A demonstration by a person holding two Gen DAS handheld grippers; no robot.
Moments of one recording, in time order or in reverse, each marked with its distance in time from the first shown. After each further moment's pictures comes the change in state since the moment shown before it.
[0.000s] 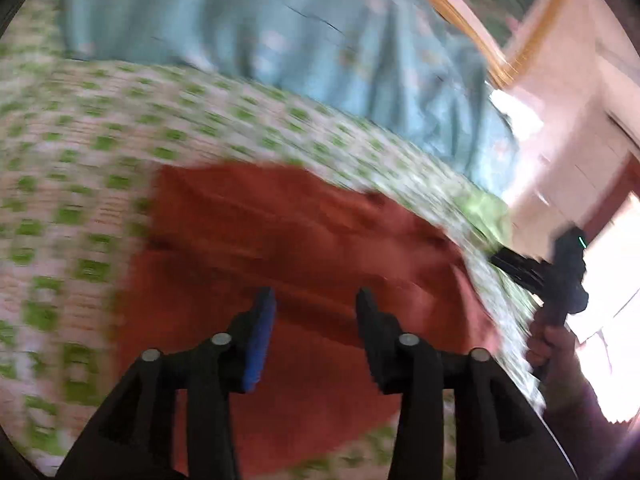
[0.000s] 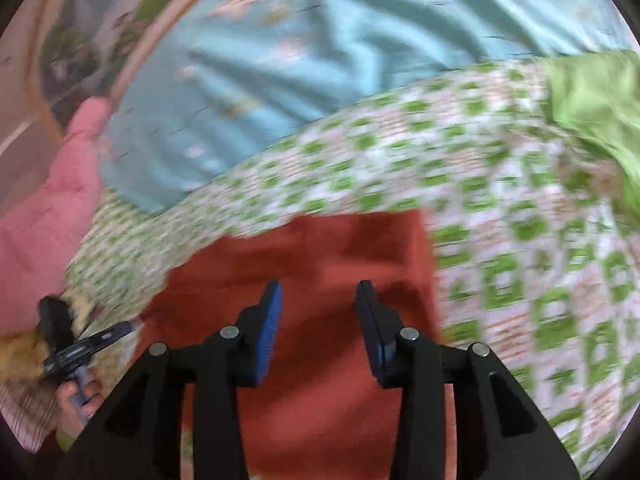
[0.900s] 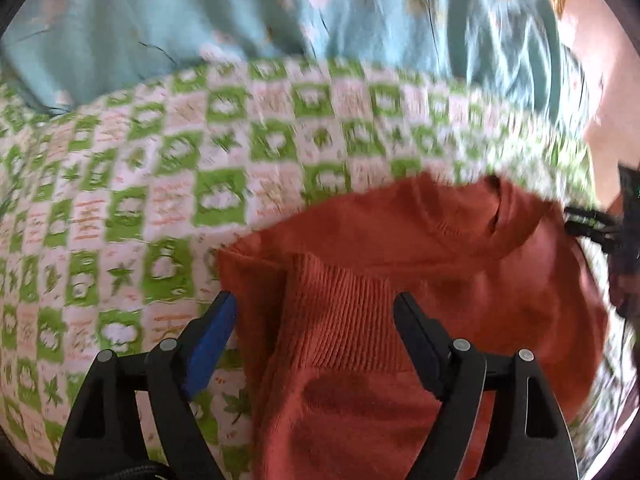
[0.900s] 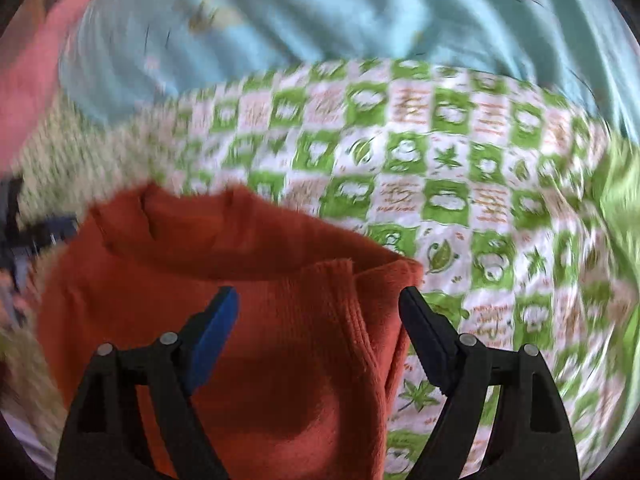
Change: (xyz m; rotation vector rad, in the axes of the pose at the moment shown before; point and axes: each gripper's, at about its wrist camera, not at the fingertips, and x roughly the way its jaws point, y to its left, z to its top) left arm 0.074 0.069 0.087 0.188 0.165 0.342; right arm 0.094 -0.015 0.054 -0.312 0.221 -0.278
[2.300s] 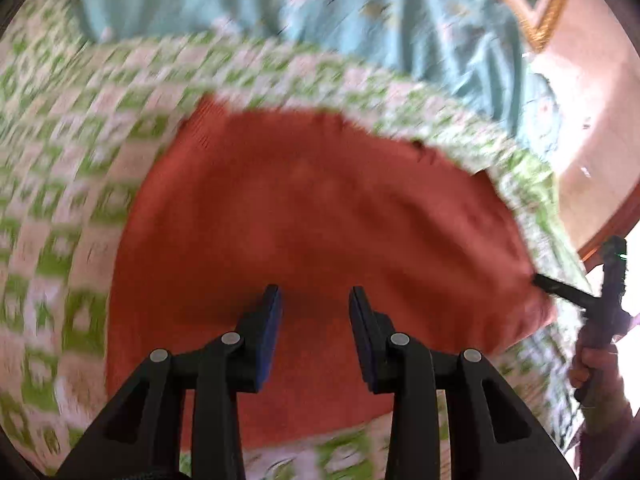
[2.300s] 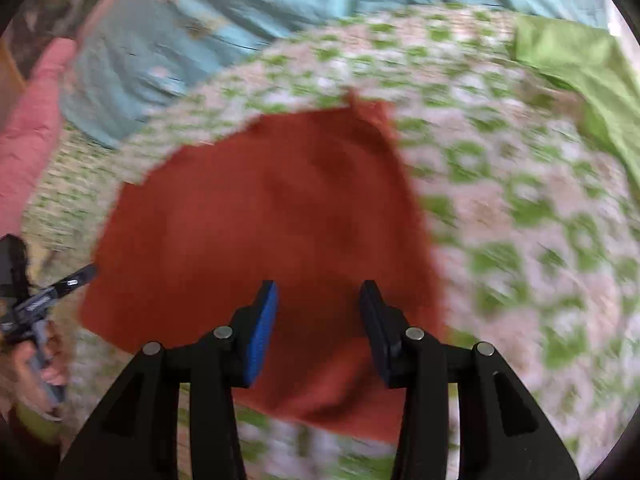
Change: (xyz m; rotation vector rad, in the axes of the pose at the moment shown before) left arm -0.058 -0.064 -0.121 -0.207 -0.090 -0.088; right arm -0.051 0.022 -0.150 0.318 -0.047 0.004
